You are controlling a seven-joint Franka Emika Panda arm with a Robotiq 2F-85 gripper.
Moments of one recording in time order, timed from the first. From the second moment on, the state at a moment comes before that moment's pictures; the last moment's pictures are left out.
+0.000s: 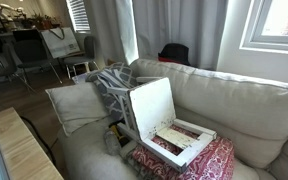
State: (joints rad) arm 0.02 -0.68 0.13 -2.45 0.00 2.01 0.11
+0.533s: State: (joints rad) arm -0.17 -0.32 -0.04 -2.49 -0.03 2.31 0.14
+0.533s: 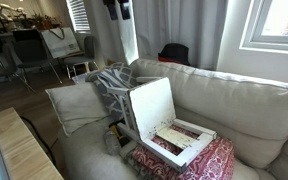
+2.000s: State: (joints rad) arm -0.23 0.31 -0.14 -2.18 0.18 2.43 -0.26
